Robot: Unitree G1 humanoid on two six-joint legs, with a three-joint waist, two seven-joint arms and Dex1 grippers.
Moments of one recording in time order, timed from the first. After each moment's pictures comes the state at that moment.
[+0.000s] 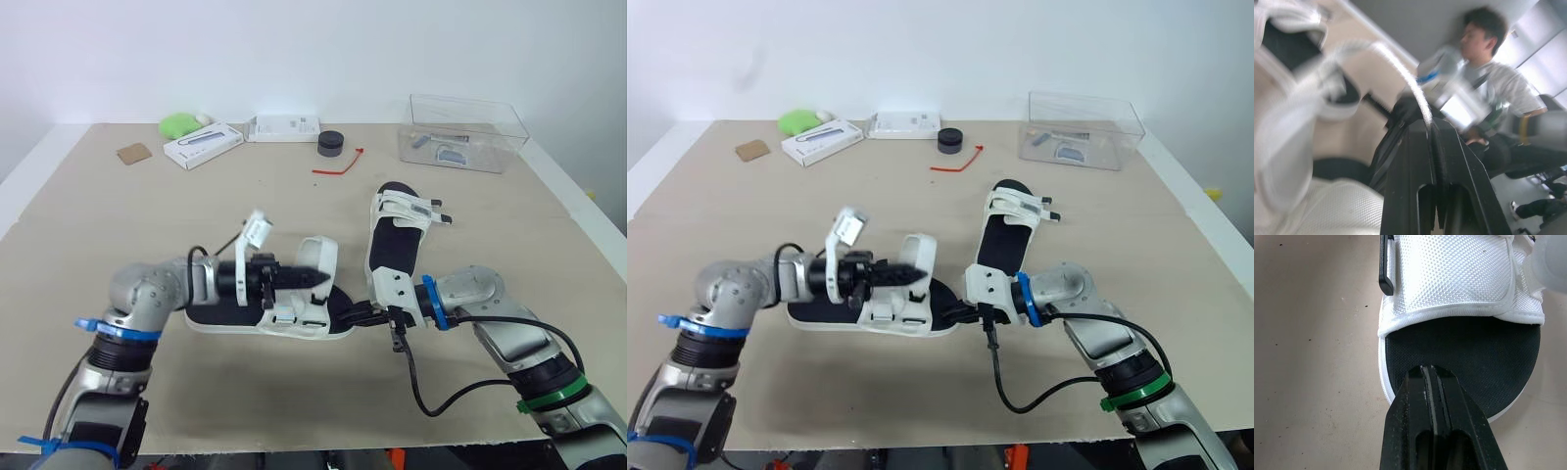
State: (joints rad) left arm -0.57 0.44 -0.08 -0.10 -0.95 1.10 -0.86; right arm -0.45 -0.72 0.31 -0.13 0.17 0.27 1.22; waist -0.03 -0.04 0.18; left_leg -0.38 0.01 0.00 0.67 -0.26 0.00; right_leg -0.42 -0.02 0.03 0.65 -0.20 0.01
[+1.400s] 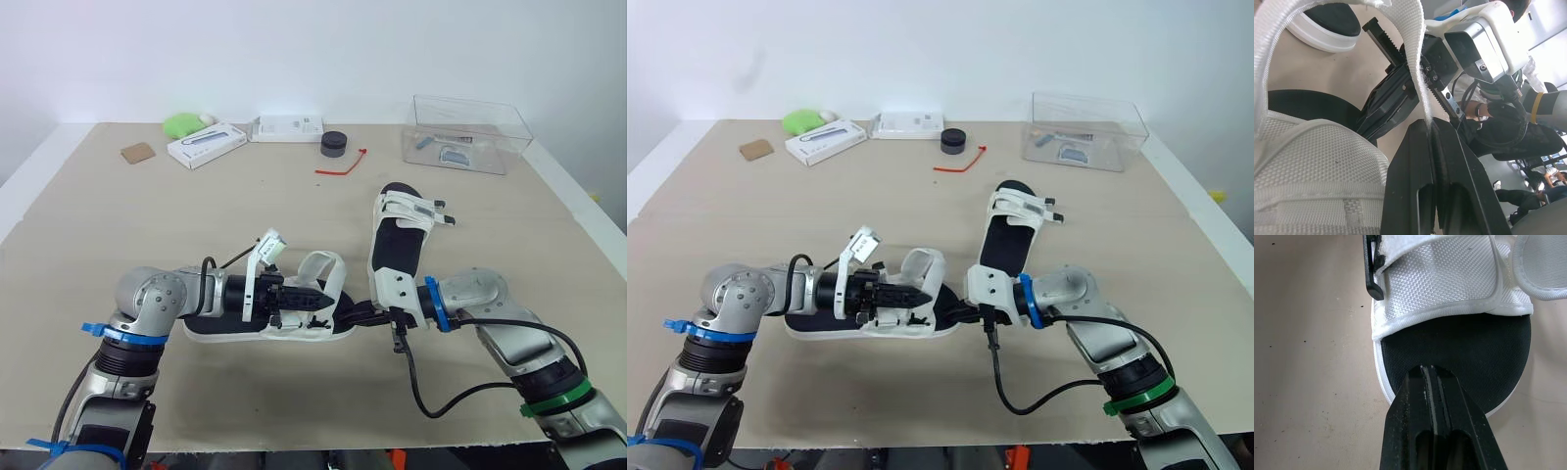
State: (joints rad) left arm -0.58 0.40 -0.05 -0.12 -0.96 1.31 -0.80; right arm -0.43 -0.73 0.30 -0.15 0.17 0.28 1.20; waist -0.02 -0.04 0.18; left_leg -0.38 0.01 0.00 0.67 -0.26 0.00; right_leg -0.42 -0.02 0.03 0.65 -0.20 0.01
